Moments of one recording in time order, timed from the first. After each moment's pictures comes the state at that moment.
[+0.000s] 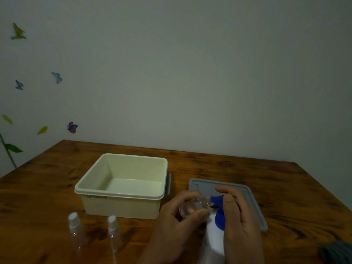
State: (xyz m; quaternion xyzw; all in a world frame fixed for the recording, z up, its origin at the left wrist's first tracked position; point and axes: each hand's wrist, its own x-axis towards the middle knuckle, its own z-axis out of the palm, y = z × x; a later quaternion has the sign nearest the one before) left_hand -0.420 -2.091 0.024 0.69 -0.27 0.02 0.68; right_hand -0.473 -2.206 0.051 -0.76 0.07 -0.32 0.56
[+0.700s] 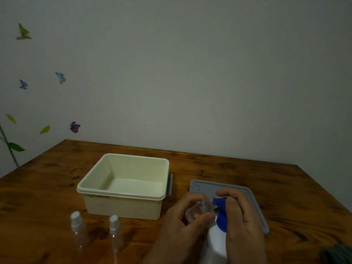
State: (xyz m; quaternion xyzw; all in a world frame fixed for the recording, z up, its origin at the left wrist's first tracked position) left_hand -0.420 -2.098 0.020 0.68 -0.28 0.00 0.68; right_hand -0.472 -2.209 0.051 -0.75 0.08 -0.31 0.57
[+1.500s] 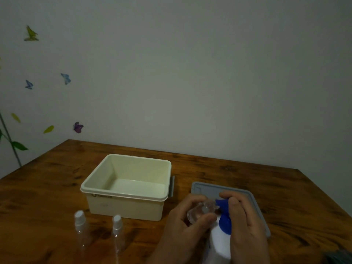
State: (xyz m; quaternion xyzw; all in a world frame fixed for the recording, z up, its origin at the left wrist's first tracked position) left_hand -0.419 -2.099 0.018 0.67 -0.28 0.01 0.69; right_hand -0.475 -2.207 0.056 -0.76 0.09 -0.30 0.58
